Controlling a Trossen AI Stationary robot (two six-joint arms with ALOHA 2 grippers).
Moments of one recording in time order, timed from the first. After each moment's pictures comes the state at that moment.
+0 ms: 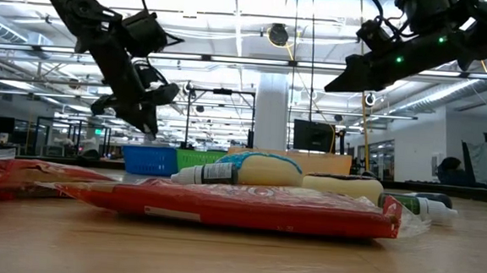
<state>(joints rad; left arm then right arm) 0.52 1.32 0.64 -0.12 -0.40 -0.62 -0.25 1.01 0.40 0.42 0.52 -0.16</state>
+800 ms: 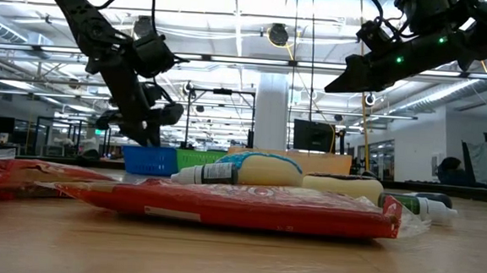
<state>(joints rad) 0.56 1.48 0.65 0.01 -0.42 -0.62 -0.25 1.01 0.40 0.42 0.52 -0.14</state>
